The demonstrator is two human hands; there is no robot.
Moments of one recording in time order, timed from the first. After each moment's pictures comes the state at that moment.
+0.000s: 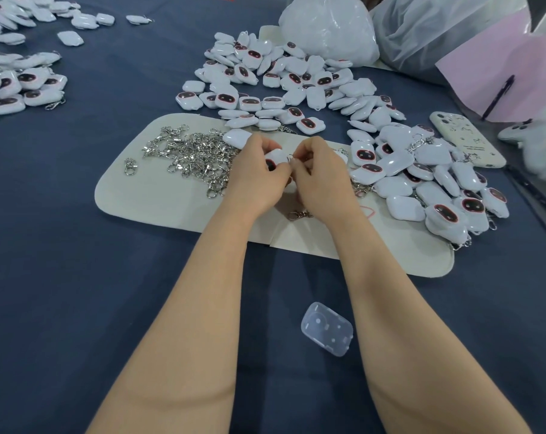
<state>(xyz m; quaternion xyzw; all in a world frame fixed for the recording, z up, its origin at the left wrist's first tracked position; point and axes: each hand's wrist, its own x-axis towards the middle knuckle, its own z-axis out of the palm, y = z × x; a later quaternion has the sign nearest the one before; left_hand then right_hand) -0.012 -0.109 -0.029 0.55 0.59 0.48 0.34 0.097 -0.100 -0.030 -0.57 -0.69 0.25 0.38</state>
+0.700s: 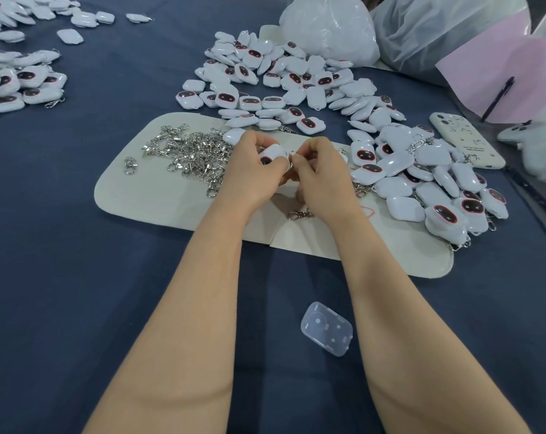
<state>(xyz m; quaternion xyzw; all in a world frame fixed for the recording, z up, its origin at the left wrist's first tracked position) -0.013 -0.112 -0.024 0.49 0.56 0.53 0.42 0.096 -0.101 -0.030 -0.56 -0.65 0.29 0.42</state>
